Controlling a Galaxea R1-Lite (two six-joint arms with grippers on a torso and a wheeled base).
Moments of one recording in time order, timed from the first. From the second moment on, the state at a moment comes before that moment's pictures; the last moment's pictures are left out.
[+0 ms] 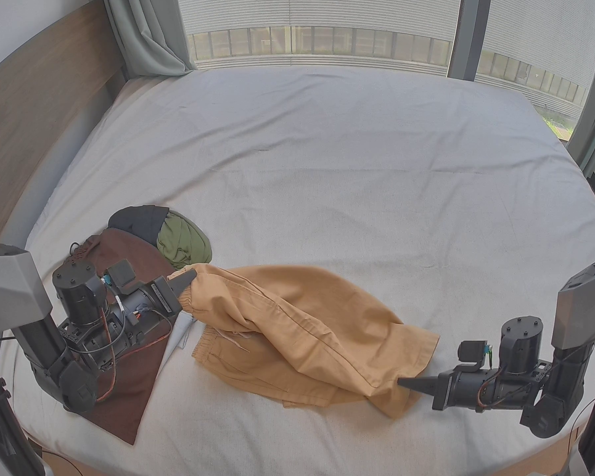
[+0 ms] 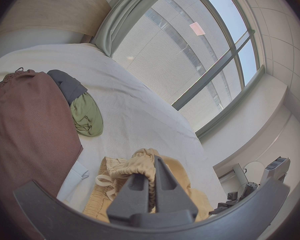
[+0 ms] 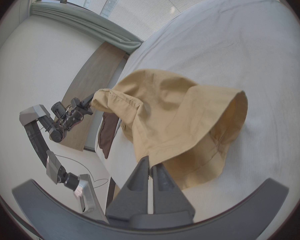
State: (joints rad) left arm -0.23 2.03 -0.37 -1.55 -0.27 -0.60; right arm 0.43 2.14 -0.09 -1.54 0.45 0.51
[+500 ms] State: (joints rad) left arm -0.20 2.05 -0.39 -1.55 -0.27 -0.61; right arm 0.25 2.04 -0.22 -1.54 0.48 0.57
